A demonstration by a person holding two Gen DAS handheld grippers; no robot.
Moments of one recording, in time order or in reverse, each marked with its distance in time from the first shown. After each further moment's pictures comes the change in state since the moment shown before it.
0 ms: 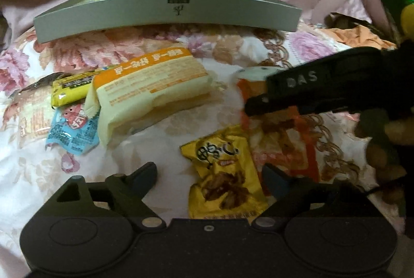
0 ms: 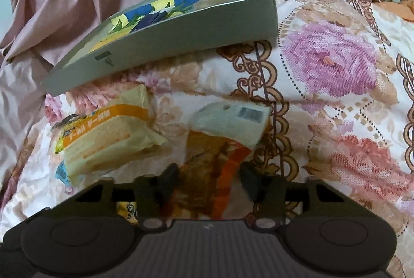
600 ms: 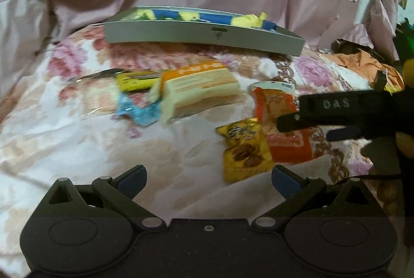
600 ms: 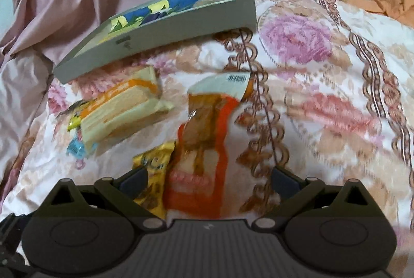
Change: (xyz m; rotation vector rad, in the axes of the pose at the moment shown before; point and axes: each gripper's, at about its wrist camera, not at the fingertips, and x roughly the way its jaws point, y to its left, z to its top) left arm -0.085 0.024 -0.041 -0.062 -0.102 0.028; right arm -0.046 0.016 -0.044 0.021 -0.046 -0.070
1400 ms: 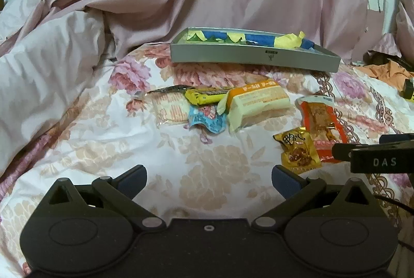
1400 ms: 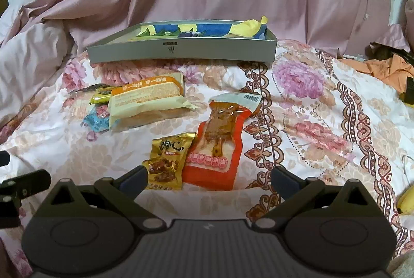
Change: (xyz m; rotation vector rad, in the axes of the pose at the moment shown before) left arm -0.062 0.038 -0.012 -0.013 -0.072 0.203; right arm -0.051 0.056 -0.058 -0.220 -0.179 -0.129
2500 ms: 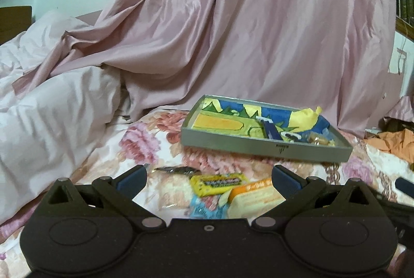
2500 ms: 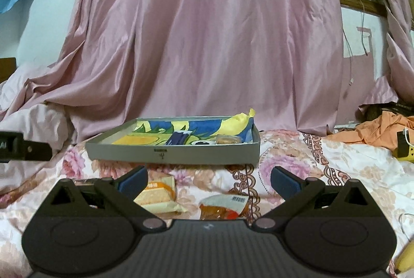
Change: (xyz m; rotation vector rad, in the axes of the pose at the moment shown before) left arm -0.012 -0.007 0.078 -0.121 -0.224 0.084; right arm -0.026 -0.024 0.025 0.041 -0.441 0.008
